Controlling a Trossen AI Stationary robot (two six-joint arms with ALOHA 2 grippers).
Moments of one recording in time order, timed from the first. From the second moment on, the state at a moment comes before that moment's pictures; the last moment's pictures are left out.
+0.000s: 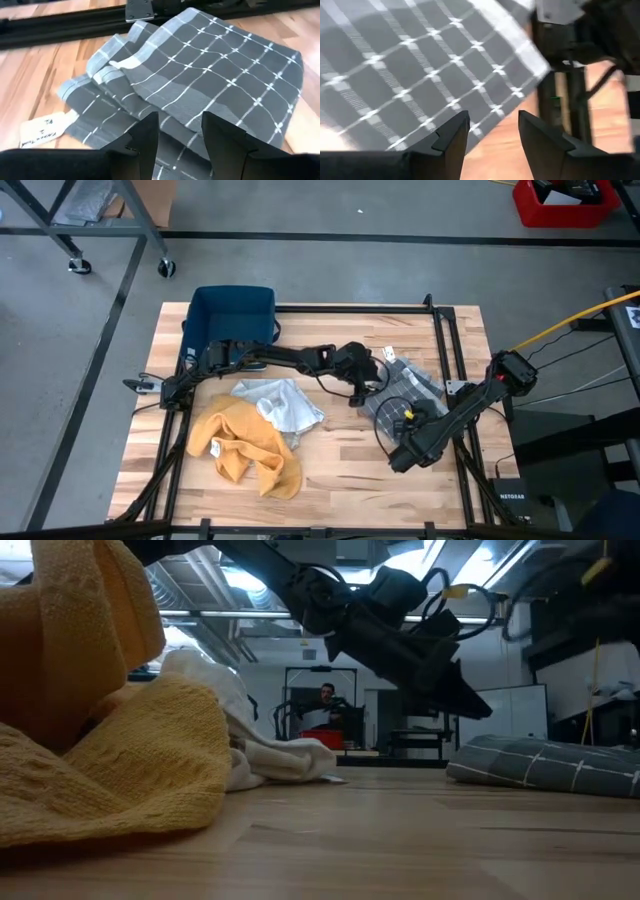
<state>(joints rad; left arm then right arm) 0.14 2.29 1.75 0.02 0.21 0.21 0.66 1.66 1.12 -1.51 0.12 2.25</state>
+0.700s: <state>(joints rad) 0.26 2.21 1.75 -0.10 0.30 0.25 0.66 1.69 1.04 -1.10 0.28 2.06</state>
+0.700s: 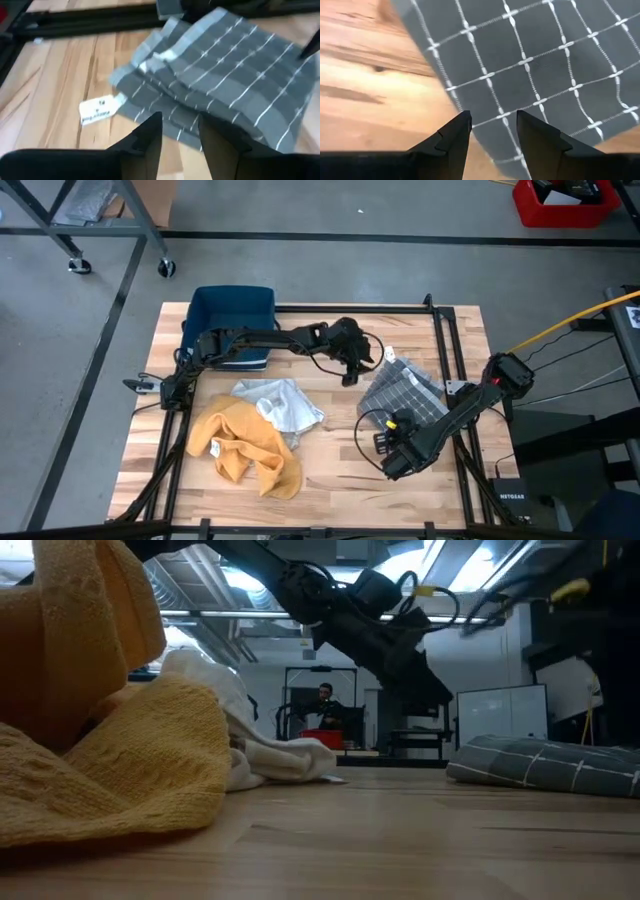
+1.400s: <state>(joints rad) 0.28 2.24 1.75 0.06 0.47 0.01 0.66 1.87 1.07 -0.64 0.26 1.85</state>
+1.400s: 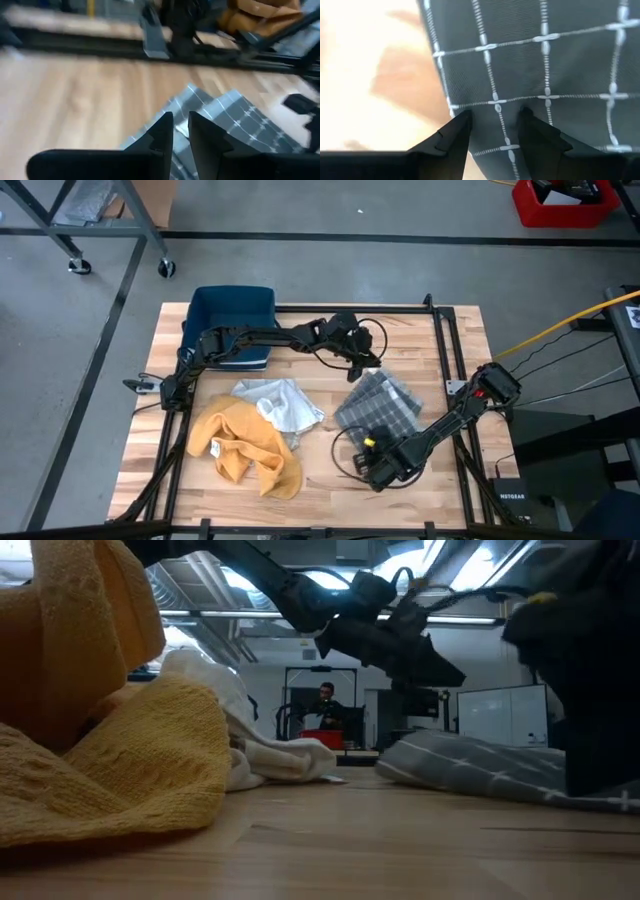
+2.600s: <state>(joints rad) 0.13 2.28 1.70 -0.24 0.38 0.14 0.67 1.87 1.13 -0.29 0.40 1.56</state>
